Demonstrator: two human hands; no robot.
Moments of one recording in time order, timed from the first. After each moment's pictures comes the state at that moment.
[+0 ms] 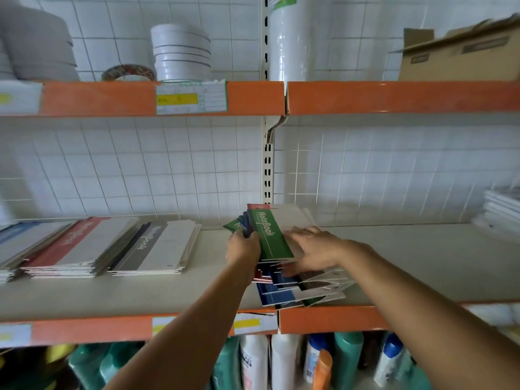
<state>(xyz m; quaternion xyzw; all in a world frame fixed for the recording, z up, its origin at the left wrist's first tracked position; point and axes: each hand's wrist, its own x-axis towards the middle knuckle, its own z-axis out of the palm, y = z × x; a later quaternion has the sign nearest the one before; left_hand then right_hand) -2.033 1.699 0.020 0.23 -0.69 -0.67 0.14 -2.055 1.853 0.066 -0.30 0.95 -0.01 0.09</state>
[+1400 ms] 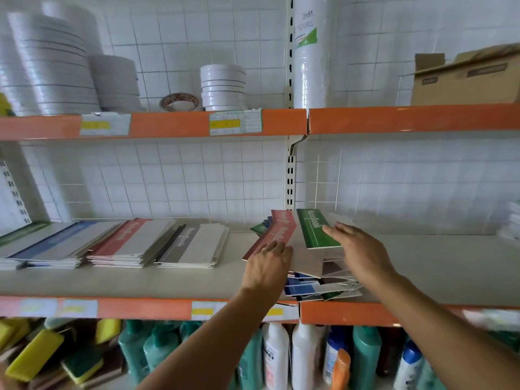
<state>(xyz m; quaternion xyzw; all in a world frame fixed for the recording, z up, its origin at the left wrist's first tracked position) -1.937 1.708 0.039 -0.04 -0.97 0.03 0.25 -1.999 1.888 0.064 -0.24 0.95 -0.08 -0.19</state>
